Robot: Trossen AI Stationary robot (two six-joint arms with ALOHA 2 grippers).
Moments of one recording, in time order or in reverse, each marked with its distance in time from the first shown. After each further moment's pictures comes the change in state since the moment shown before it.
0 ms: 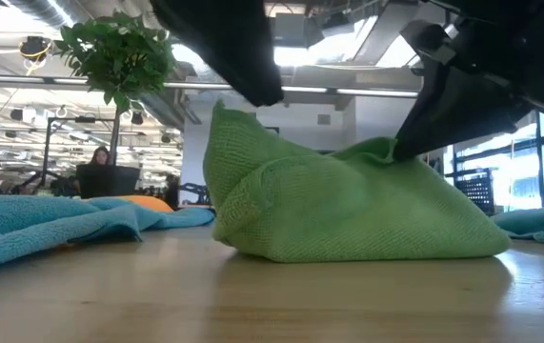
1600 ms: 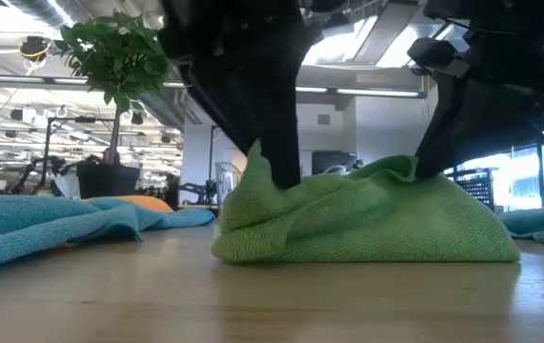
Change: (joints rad) left arm 0.085 0.062 0.000 0.013 0.130 -0.020; right arm 0.005 0.000 -0.001 -0.049 -0.099 0.082
